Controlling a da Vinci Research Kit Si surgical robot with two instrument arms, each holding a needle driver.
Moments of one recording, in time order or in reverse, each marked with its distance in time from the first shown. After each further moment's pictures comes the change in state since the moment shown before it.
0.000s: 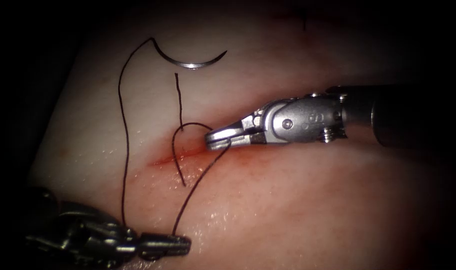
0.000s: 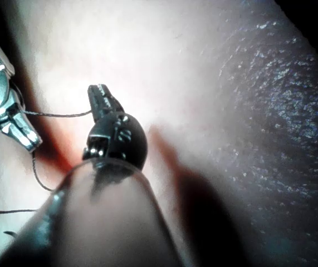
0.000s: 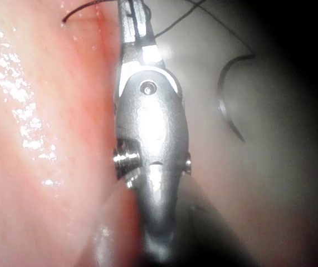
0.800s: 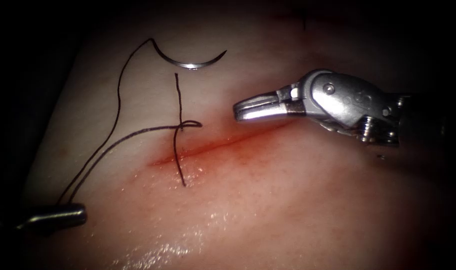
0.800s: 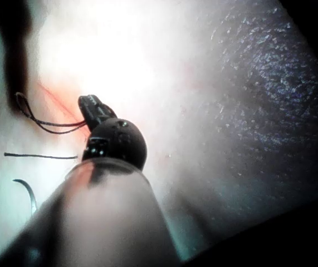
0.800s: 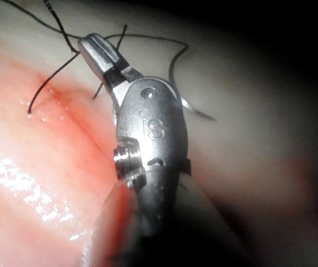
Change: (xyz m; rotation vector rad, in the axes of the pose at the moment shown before) right arm 0.007 0.005 -0.003 -0.154 -0.069 0.228; left arm 0.000 -0.004 -0.009 0.125 -0.135 0.042
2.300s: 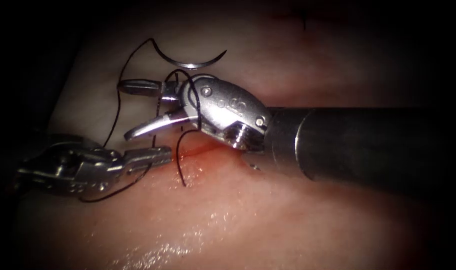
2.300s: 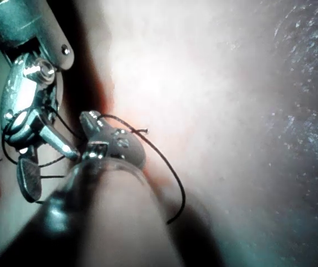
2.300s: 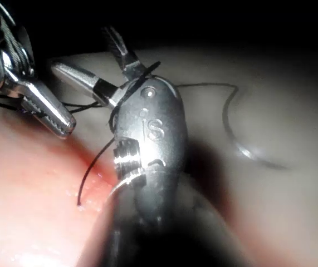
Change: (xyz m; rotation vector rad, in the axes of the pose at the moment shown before) right arm -0.005 -0.001 0.013 -0.102 0.100 0.062; left arm -0.005 0.002 0.012 -0.087 -0.082 0.064
